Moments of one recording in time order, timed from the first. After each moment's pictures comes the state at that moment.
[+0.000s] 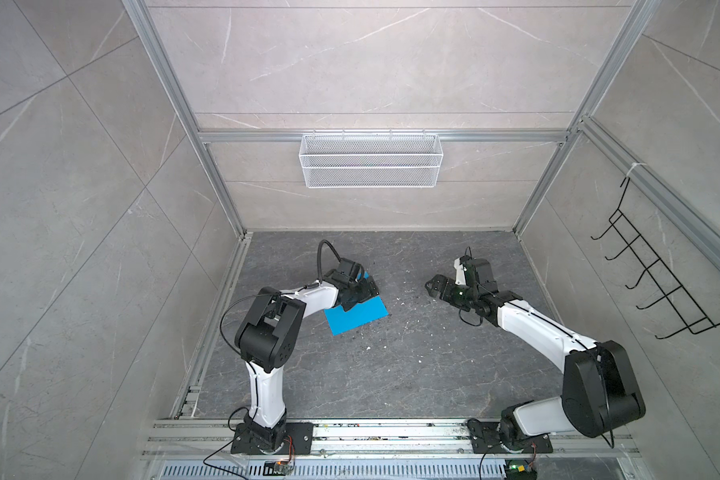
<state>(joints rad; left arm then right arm) -0.56 1.91 1.16 -0.17 0.21 -0.86 0.28 1.43 0.89 -0.22 -0.19 0.59</state>
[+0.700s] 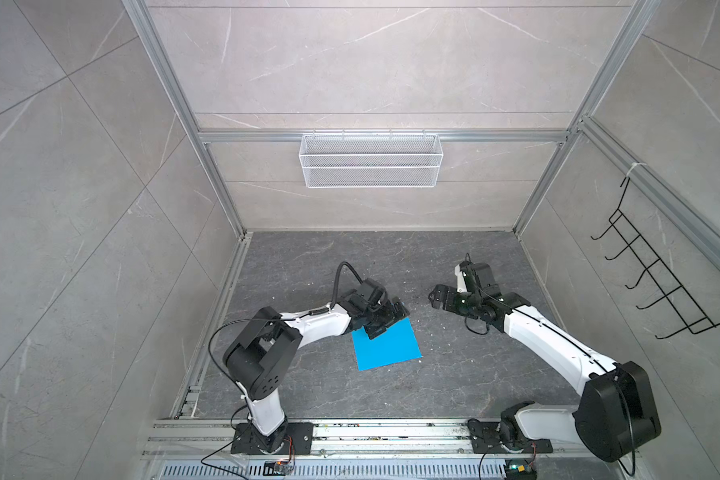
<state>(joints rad) -0.71 1.70 1.02 -0.14 0.33 -1.11 0.38 1.37 0.97 -0.51 -0.07 0.50</state>
